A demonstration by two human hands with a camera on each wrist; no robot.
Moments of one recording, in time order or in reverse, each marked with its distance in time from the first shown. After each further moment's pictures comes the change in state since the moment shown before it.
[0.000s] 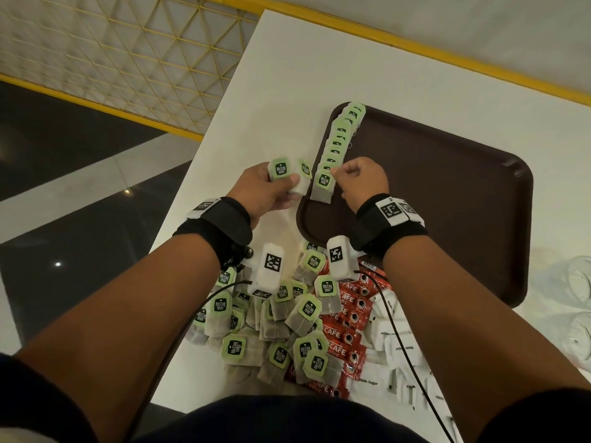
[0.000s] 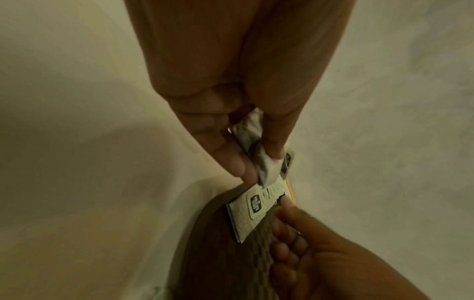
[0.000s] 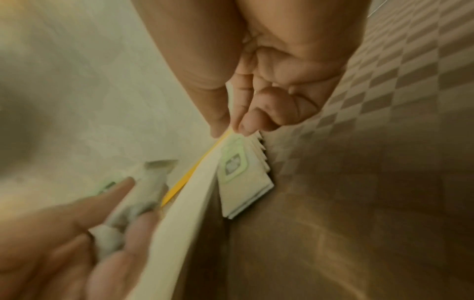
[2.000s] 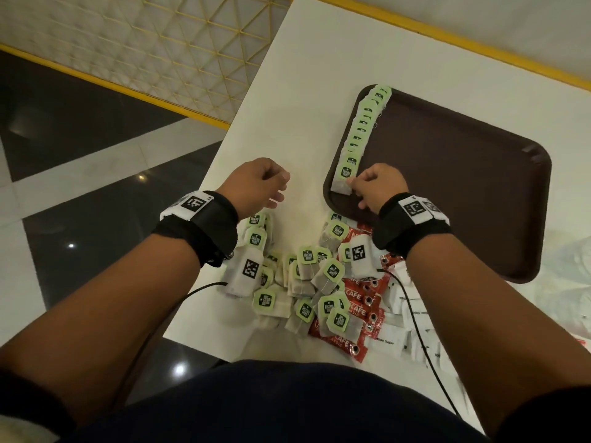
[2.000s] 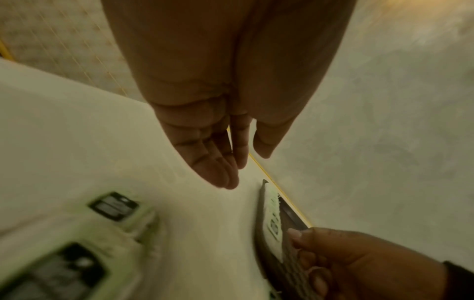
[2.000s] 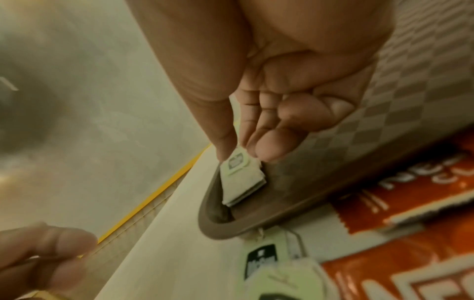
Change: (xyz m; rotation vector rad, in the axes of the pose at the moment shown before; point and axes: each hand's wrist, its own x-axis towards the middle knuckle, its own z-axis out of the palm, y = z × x) left_hand -0.068 -0.012 -0.055 0.465 0.060 0.088; right_hand -0.062 -0.004 0.000 -0.213 -0.140 0.087
